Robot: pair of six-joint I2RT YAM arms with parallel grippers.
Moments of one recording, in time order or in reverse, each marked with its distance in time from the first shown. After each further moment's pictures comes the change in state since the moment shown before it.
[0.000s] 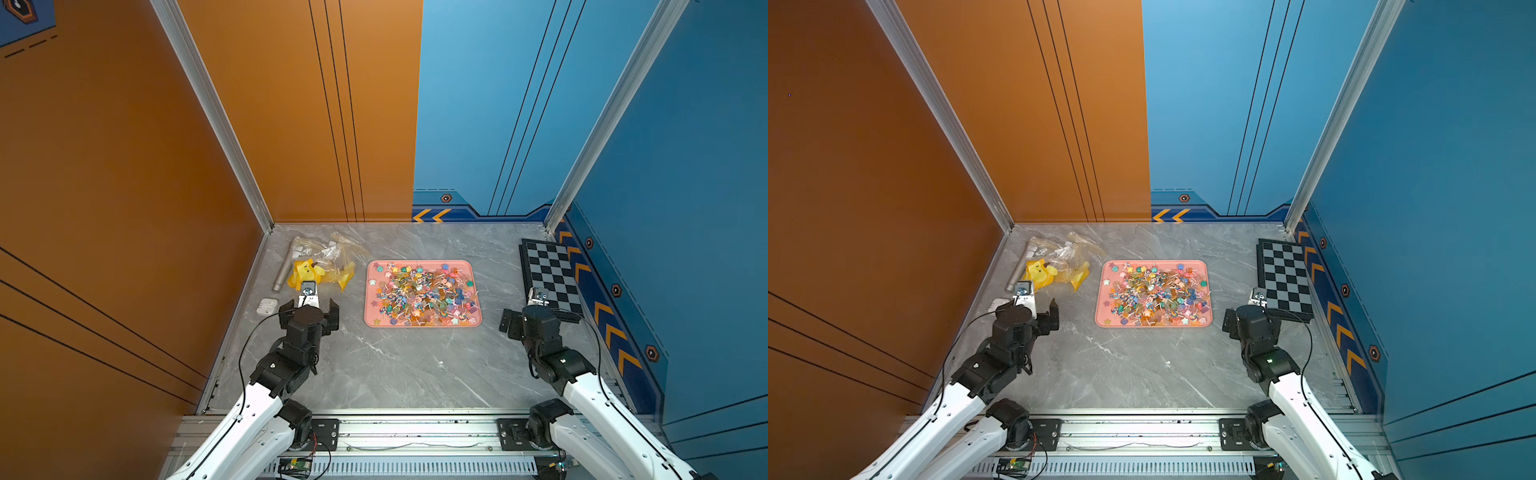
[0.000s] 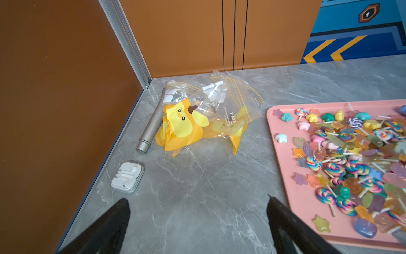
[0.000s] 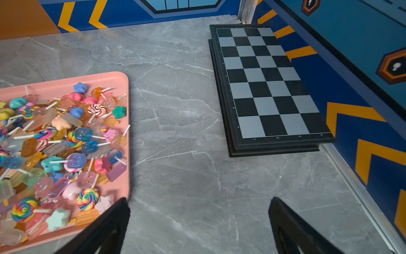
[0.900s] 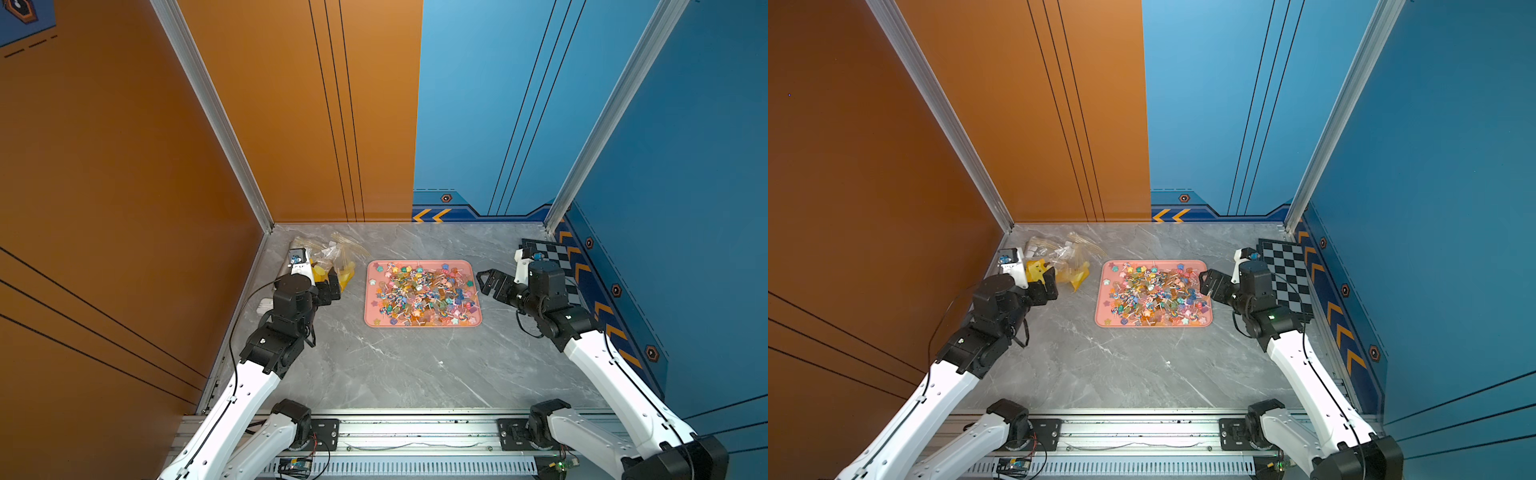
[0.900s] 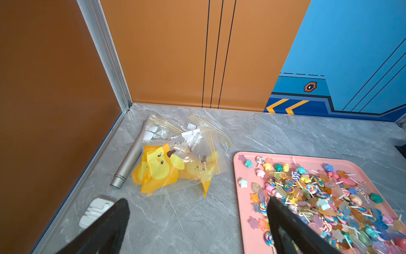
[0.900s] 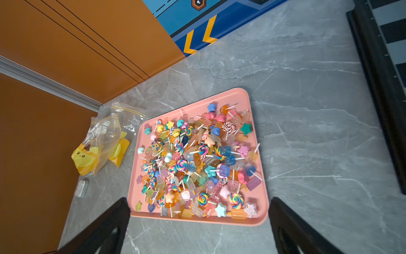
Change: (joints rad) left arm 0.118 0.159 0.320 -0.031 0.208 -0.078; right arm -0.069 0.262 0.422 -0.091 -0.581 0.285
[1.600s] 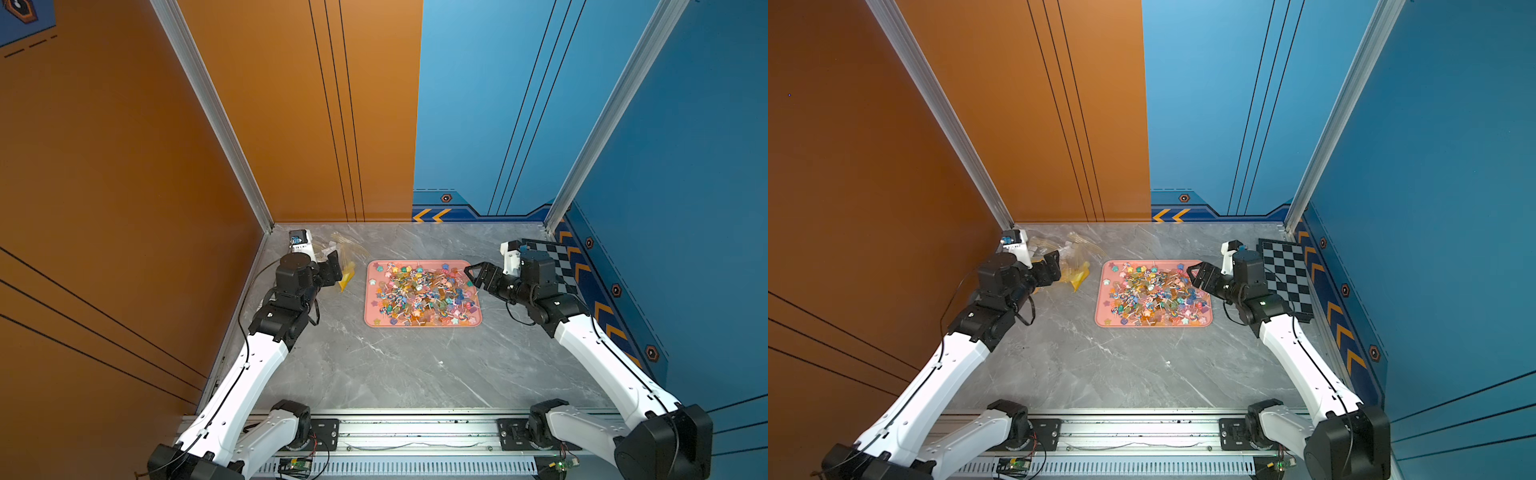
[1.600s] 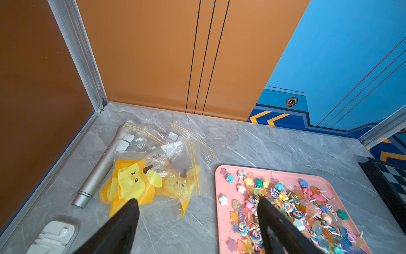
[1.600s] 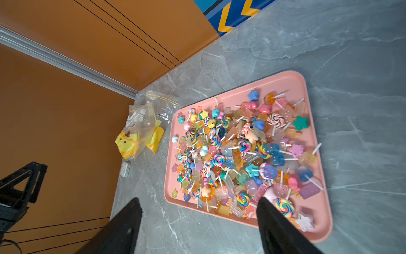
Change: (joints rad) left arm 0.092 0.181 0.105 0.094 0.173 -0.063; right arm 0.006 0.136 0.064 0.092 -0.217 0.093
